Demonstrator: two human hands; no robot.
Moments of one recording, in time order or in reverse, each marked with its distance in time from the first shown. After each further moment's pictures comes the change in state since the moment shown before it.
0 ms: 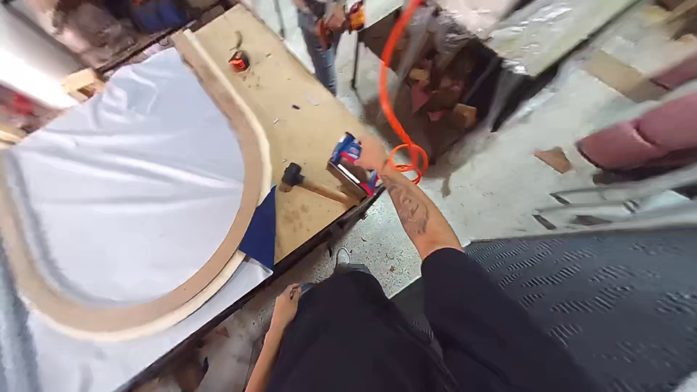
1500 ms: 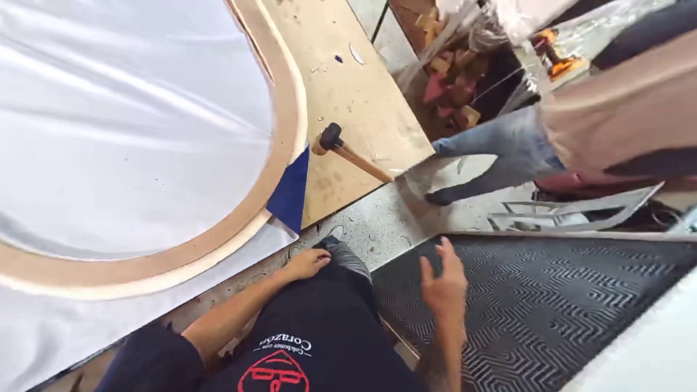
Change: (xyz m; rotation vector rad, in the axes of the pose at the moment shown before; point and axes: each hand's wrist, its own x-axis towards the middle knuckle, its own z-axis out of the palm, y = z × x) left_hand 0.036 0.009 -0.070 0.126 -0.543 0.608; right_hand -0.268 0.064 0.246 -0.036 0.635 0.141
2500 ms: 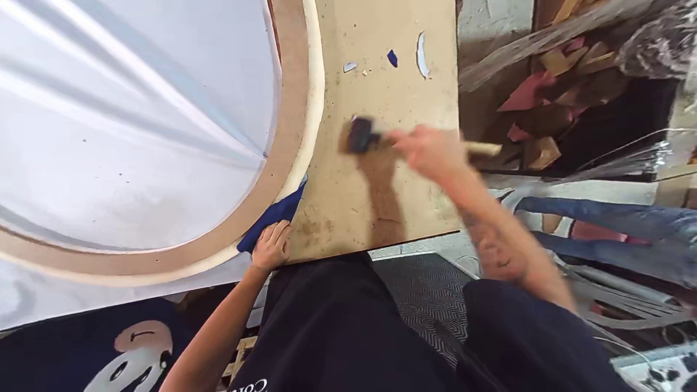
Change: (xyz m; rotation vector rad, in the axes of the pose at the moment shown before) left_hand 0.091 -0.020 -0.098 0.685 1.021 -0.165; right_hand 0.553 -0.150 0.131 -0.334 -0.503 -0.953
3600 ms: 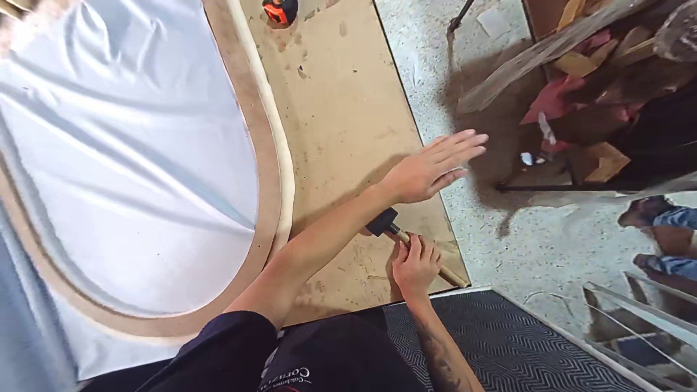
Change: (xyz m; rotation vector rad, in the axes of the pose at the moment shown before) left_hand 0.497 0.241 0.068 -0.581 -0.077 0.681; right_hand -0.113 -0.024 0.161 0.101 0.612 0.726
